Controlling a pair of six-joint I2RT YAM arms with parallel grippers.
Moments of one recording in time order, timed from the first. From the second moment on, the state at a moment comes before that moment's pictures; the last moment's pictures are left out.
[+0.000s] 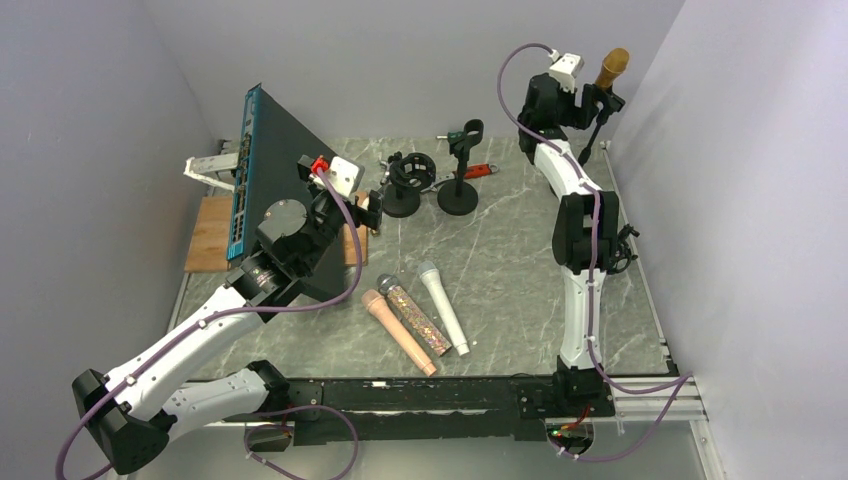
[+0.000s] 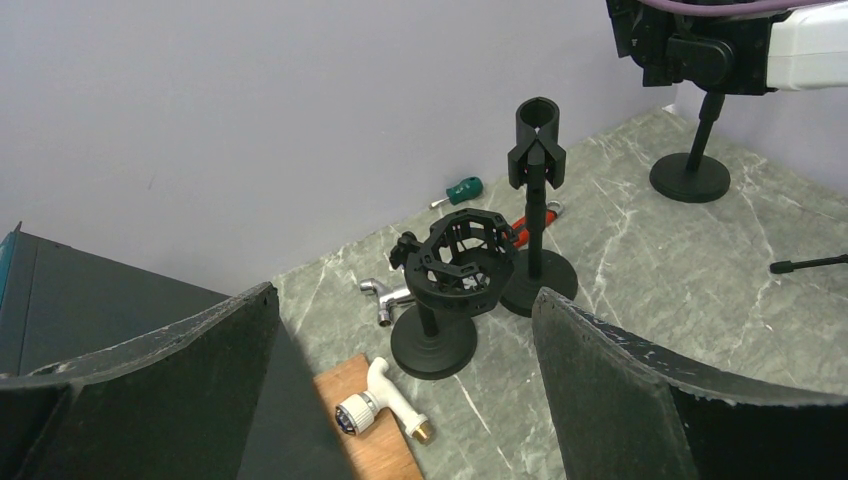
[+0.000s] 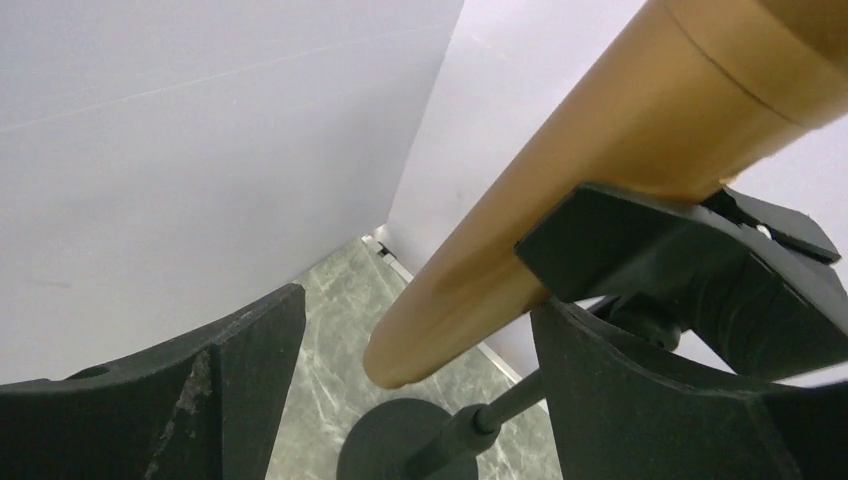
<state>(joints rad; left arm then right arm) -0.74 0.98 0.97 0.13 -0.29 0.19 0.11 2.31 2.05 0.21 0.99 -0.24</state>
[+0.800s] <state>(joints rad) -0.70 0.99 0.97 0.13 -0.27 0.16 0.09 2.24 1.80 0.36 0.85 -0.23</state>
